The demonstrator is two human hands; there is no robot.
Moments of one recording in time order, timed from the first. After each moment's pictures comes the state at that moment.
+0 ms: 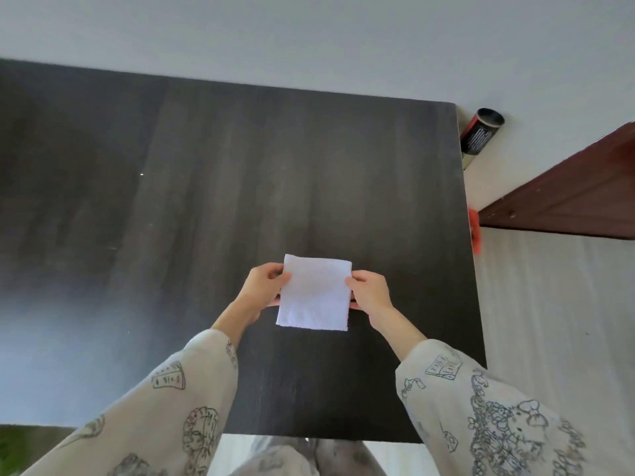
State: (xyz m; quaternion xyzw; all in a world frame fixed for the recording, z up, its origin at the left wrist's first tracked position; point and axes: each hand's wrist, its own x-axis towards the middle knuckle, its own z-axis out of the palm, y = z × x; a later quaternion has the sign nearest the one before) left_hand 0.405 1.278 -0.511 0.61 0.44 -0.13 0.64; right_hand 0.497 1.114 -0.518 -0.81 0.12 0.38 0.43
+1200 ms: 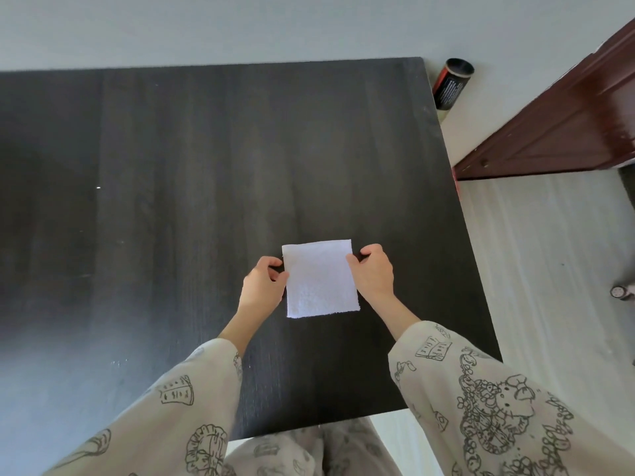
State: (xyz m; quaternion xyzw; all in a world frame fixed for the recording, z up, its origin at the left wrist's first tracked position) left_hand 0.406 1.280 -0.531 0.78 0.38 -0.17 0.47; right_hand 0.490 1.116 -0.538 -0.91 0.11 0.25 0.32
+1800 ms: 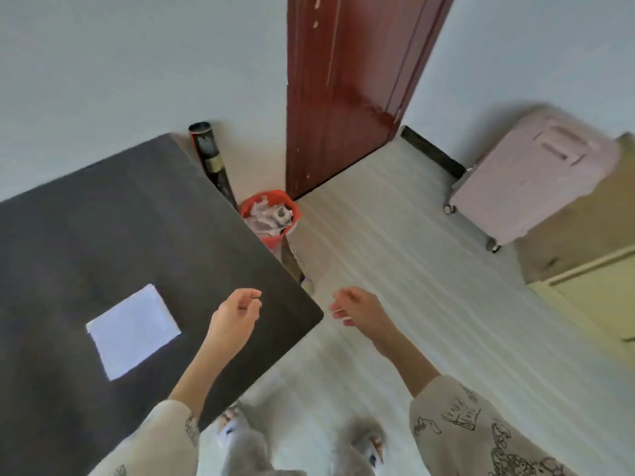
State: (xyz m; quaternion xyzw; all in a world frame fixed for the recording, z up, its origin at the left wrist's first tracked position) left_hand 0.380 1.032 -0.431 0.86 0.08 -0.21 0.47; right_hand 0.348 0.815 -0.420 -0.76 0.27 0.19 0.56
